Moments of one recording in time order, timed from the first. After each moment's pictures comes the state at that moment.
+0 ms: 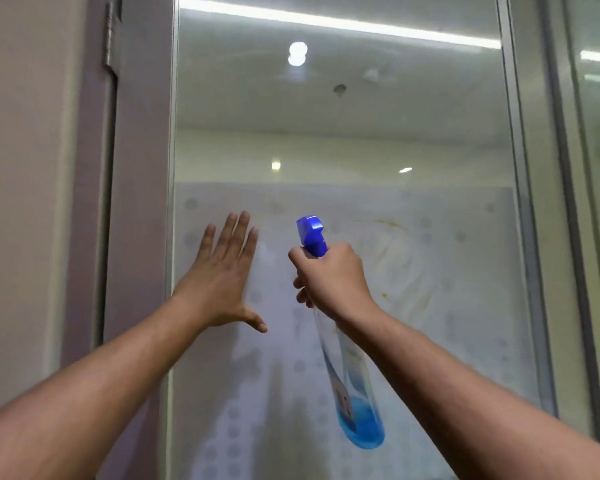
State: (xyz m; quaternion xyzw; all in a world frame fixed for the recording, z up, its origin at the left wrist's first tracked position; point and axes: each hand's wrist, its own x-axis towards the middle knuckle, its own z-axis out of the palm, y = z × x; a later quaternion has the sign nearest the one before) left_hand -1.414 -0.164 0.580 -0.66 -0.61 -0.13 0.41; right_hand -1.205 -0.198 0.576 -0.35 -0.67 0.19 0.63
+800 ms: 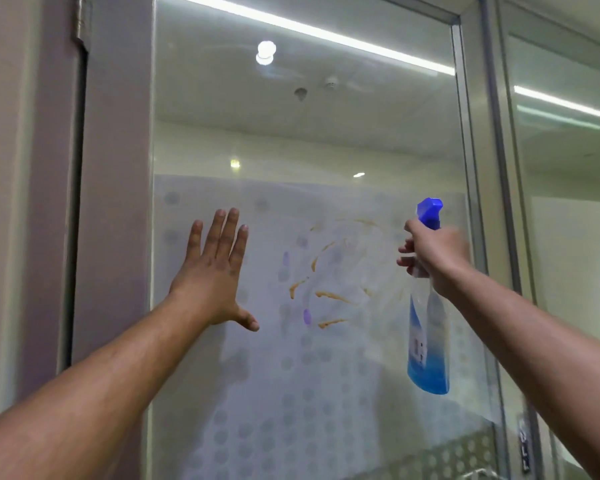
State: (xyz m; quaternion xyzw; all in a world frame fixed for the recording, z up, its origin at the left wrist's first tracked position) left_hand -1.417 -0.151 0.583 -0.68 -0.61 -0.14 0.39; right_hand -1.066 -0.162 0.606 -0.47 -0.43 0.19 0.75
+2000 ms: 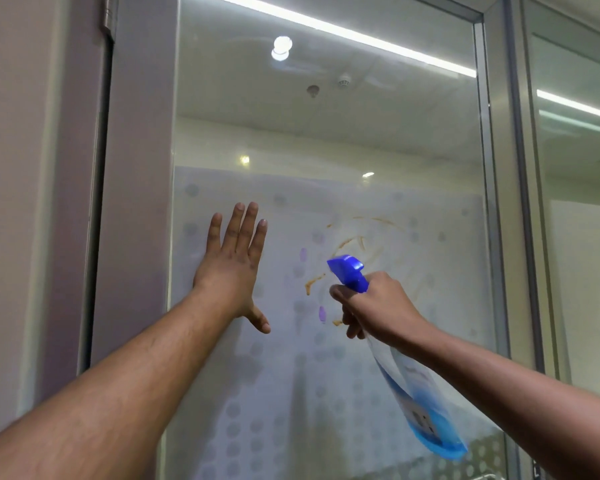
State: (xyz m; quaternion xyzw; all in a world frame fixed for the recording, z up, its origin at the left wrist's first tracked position) left_hand -1.411 -0.160 0.582 -0.65 -0.64 -0.10 0.40; right_hand -1.167 -0.190 0.537 -0.48 -0.69 0.13 0.53
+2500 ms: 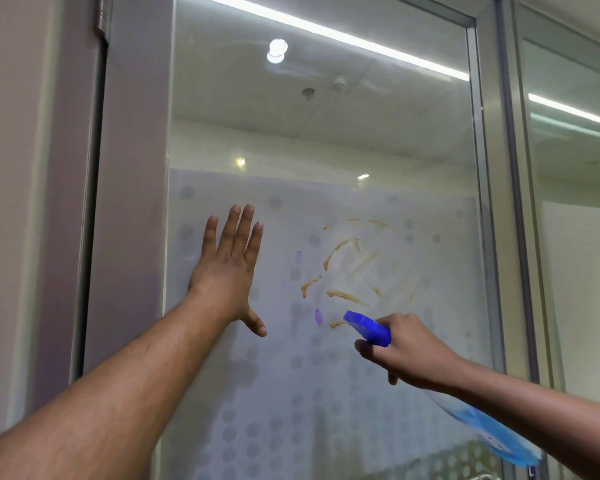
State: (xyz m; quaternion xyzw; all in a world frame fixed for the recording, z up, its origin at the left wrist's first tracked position) left_hand -1.411 -0.160 0.580 -0.65 -0.63 -0.10 0.41; right_hand -1.111 -0.185 0.491 -0.55 -0.75 0.01 0.37
